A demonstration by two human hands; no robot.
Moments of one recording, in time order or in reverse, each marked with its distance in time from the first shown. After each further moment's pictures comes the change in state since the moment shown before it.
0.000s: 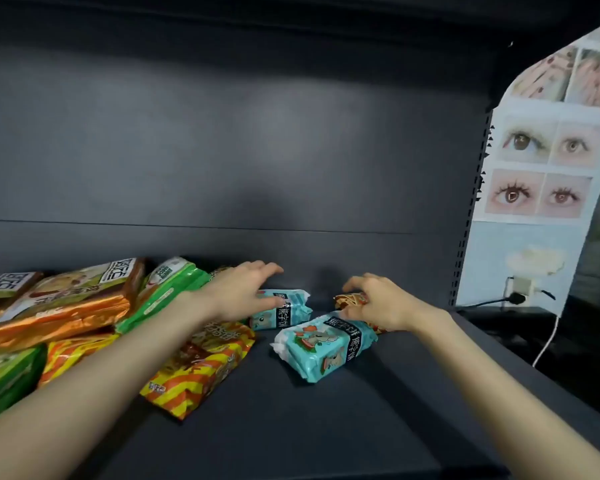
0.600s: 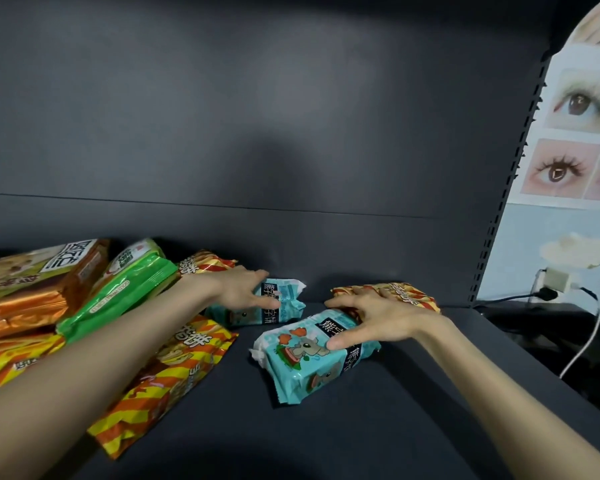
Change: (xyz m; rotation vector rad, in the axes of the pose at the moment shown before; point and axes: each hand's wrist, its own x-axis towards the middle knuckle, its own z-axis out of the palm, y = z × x) left_hand 0.080 -0.026 0.054 -0.024 -0.500 -0.259; right_hand 0.049 0.049 0.024 0.042 -0.358 -0.064
